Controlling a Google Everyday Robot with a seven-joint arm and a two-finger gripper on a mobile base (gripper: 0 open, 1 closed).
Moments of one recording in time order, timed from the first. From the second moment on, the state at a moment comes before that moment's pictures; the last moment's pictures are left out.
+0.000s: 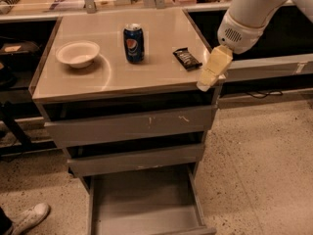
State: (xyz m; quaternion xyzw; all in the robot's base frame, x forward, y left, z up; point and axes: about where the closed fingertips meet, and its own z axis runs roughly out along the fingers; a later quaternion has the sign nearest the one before) arm 0.582 -0.183 0.905 -0.41 0.90 0.00 0.12
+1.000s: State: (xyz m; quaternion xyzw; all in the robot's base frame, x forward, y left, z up) arm 0.669 -0.124 0.902 -0.42 0.90 0.00 0.13
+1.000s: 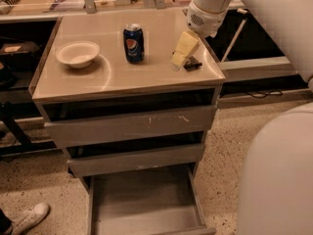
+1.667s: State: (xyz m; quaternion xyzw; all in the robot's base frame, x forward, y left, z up) arm 0.725 -0.114 0.866 -0.40 0.91 0.02 0.12
